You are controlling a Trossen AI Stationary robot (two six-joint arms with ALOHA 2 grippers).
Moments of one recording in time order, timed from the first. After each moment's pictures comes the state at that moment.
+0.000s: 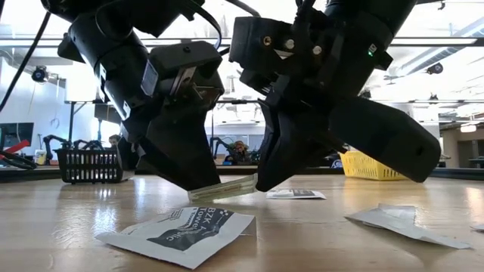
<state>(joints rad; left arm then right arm) -0.39 1.87 0.96 -0.01 -0.15 -0.97 0.47 2.13 1.43 -0.49 0.47 -0.09</state>
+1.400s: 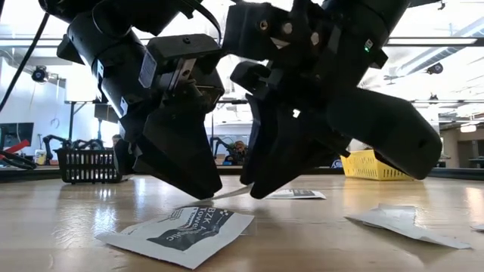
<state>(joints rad) -0.40 1.93 0.96 0.02 -0.11 -1.01 0.47 2.13 1.42 -0.42 0.42 -0.14</state>
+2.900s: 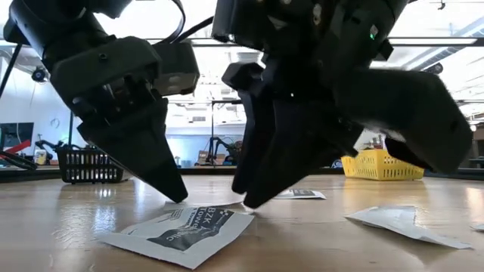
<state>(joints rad) -0.49 1.83 0.96 -0.07 -0.32 -0.80 0.49 2.16 1.47 -0.41 0.34 -0.11</state>
